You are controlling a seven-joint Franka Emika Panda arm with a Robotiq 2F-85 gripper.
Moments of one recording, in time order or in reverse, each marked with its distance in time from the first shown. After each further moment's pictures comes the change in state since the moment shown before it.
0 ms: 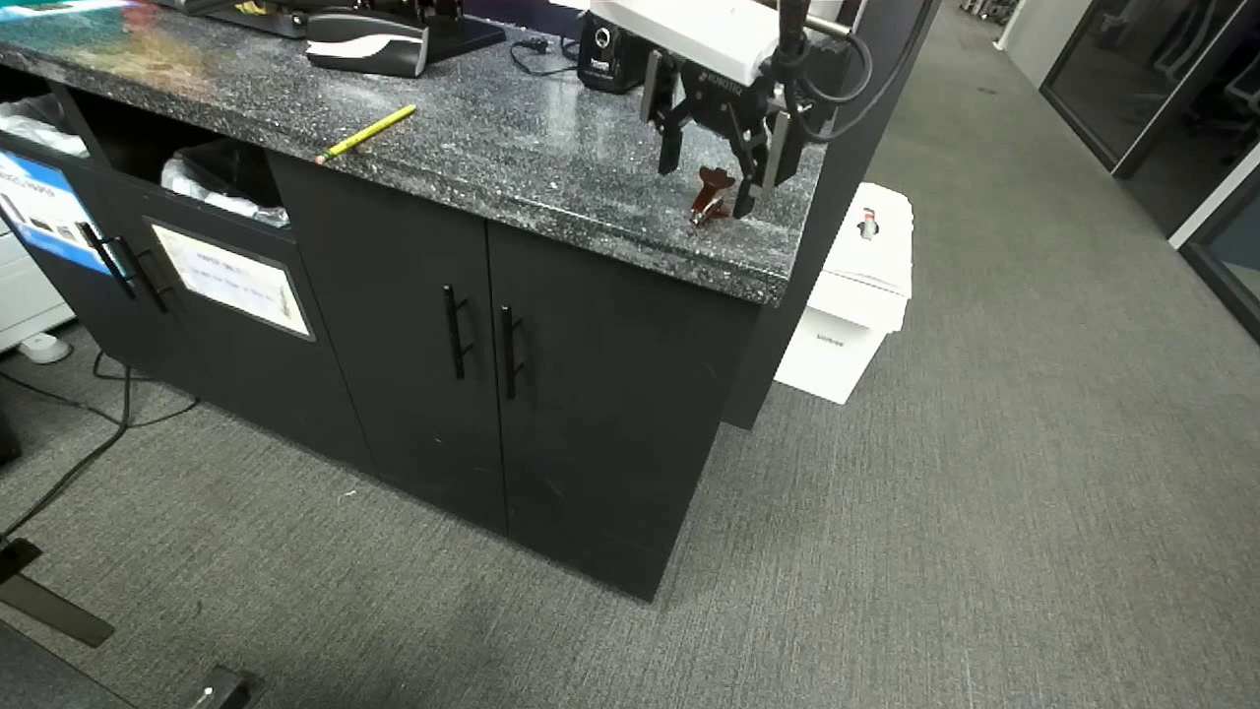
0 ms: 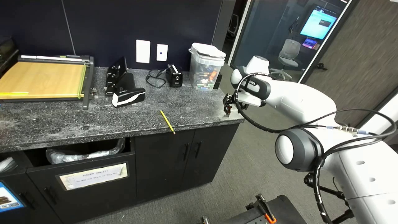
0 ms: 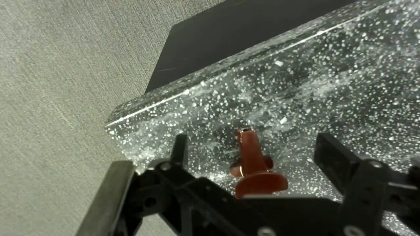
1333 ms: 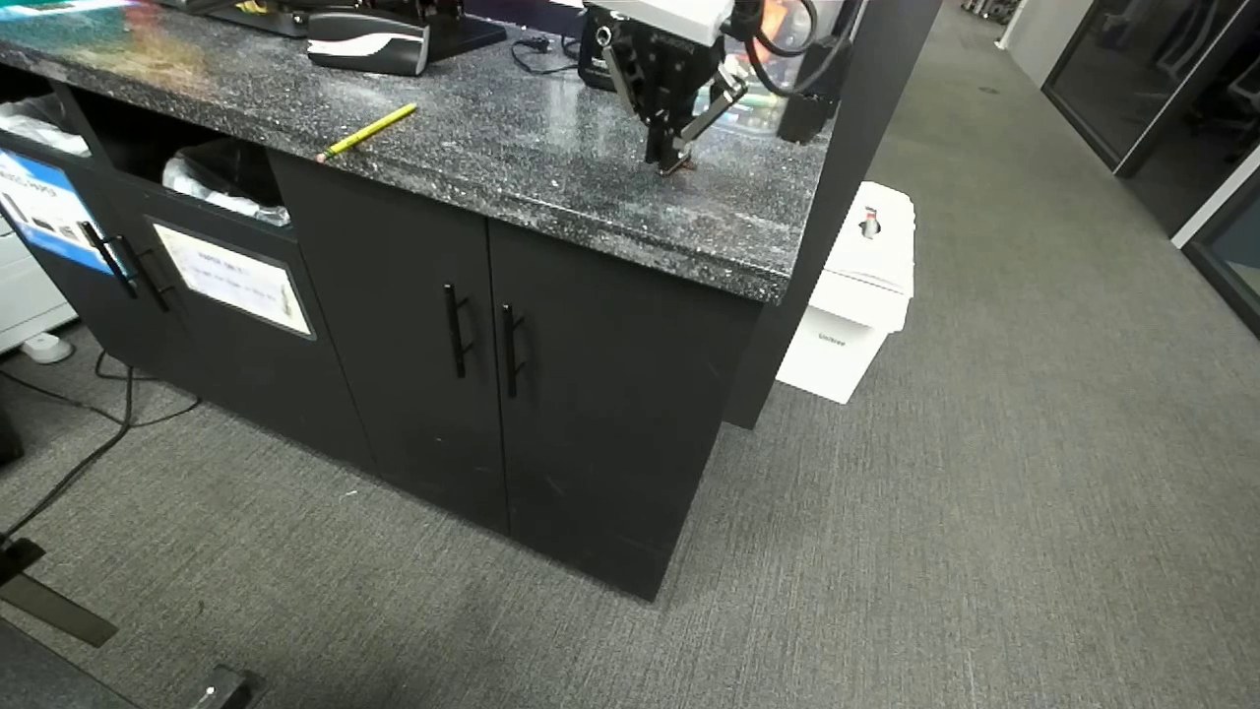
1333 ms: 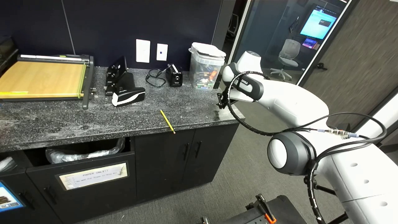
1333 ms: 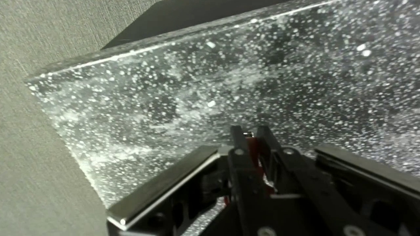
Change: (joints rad) arm 0.049 0.038 0.055 0.099 -0.042 -0.005 -0.102
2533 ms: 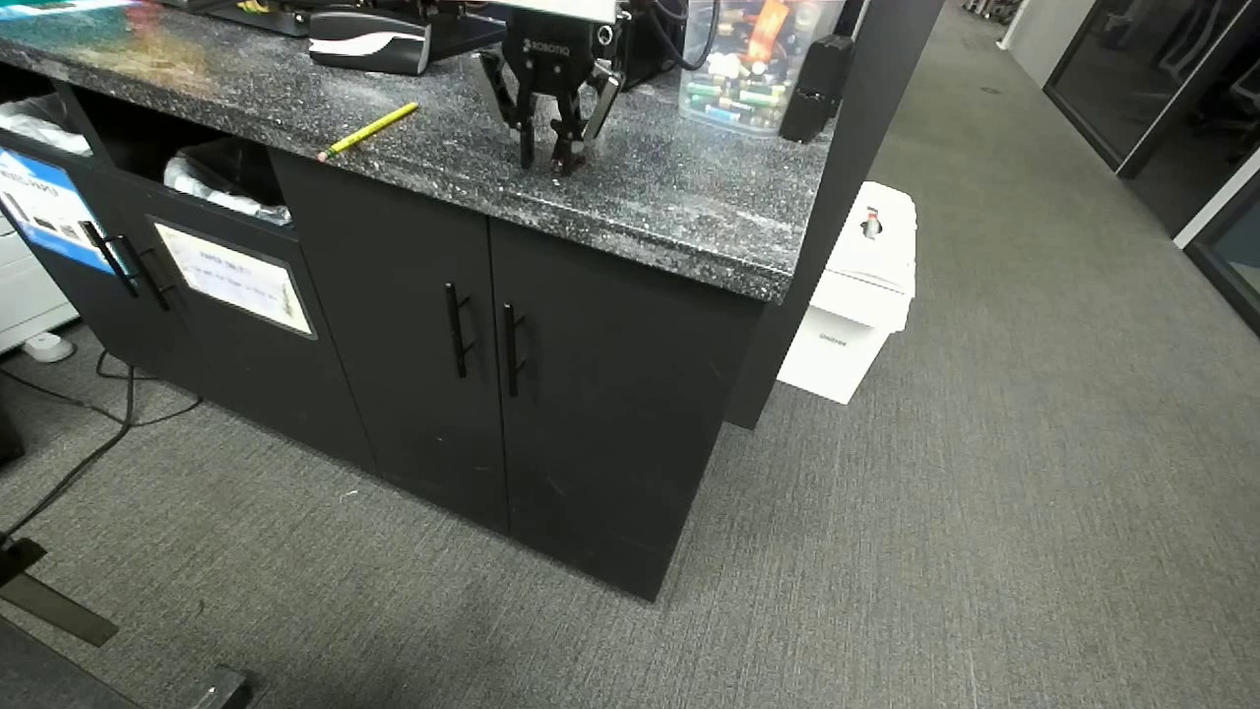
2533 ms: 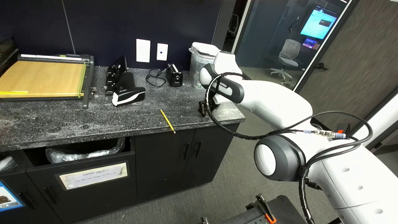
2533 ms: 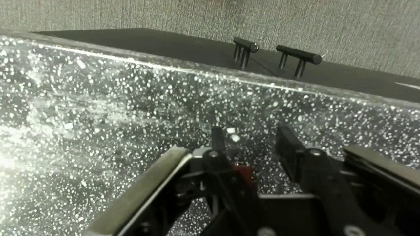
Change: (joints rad) arm 0.134 0.004 0.014 -0.007 -0.078 -0.160 -0.244
